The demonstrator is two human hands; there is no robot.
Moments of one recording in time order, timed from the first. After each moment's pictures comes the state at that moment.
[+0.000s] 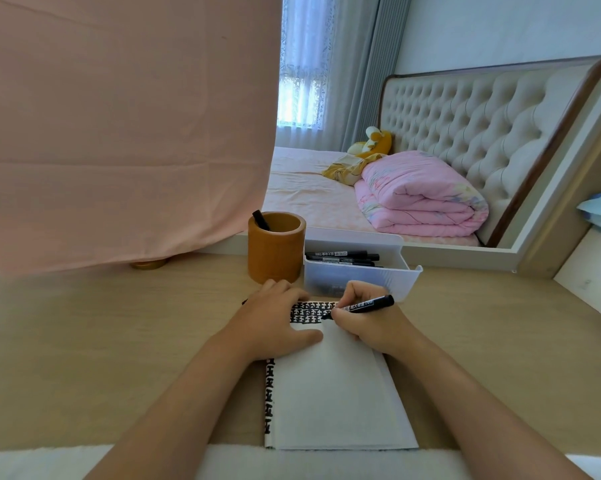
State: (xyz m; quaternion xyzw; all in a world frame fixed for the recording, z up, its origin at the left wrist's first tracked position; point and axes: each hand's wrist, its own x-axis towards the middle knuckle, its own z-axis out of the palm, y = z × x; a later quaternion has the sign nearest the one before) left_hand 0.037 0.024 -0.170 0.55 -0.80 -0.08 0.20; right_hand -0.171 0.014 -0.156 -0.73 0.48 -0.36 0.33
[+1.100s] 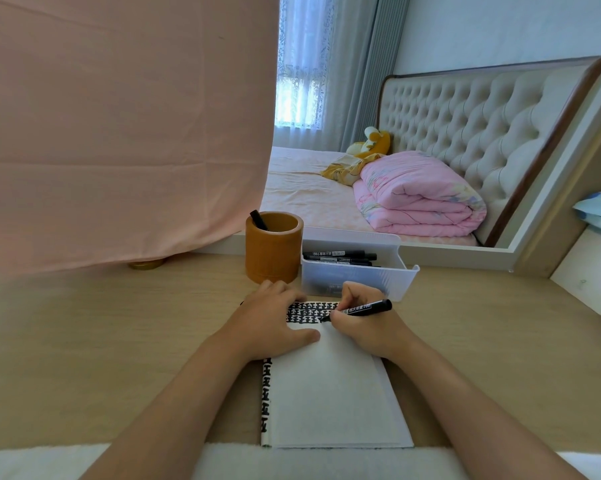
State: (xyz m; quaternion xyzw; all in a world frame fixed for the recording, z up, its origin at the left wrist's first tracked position) left_hand 0.035 0.026 -0.167 0.56 -0.80 -0.10 0.19; right_hand -0.172 0.012 -0.163 -0.75 0.47 -0.37 0.29
